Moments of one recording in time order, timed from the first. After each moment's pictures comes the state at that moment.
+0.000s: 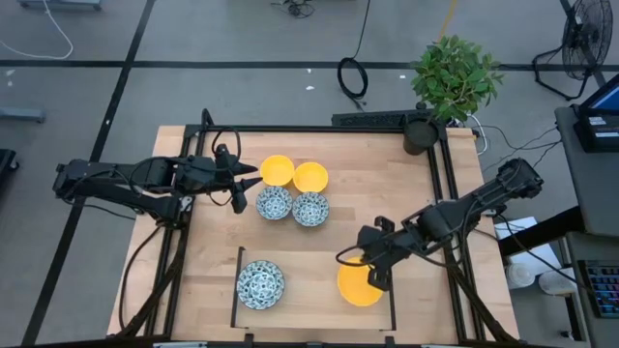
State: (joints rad) left arm -0.03 0.90 0.90 -0.47 -0.38 -0.19; right arm 0.49 1.45 1.33 -0.87 0.10 0.76
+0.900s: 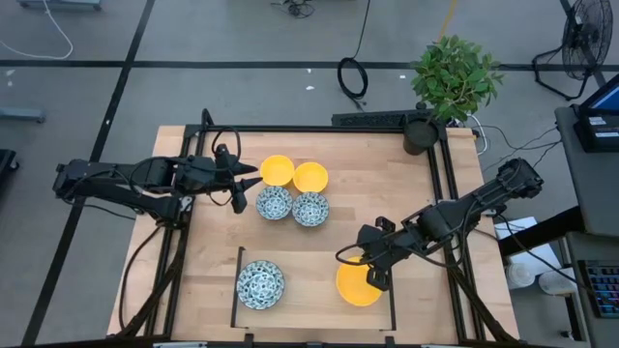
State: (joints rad) left arm -0.03 0.90 0.90 -0.47 -0.38 -0.19; right arm 0.49 1.45 1.33 -0.86 0.10 0.80
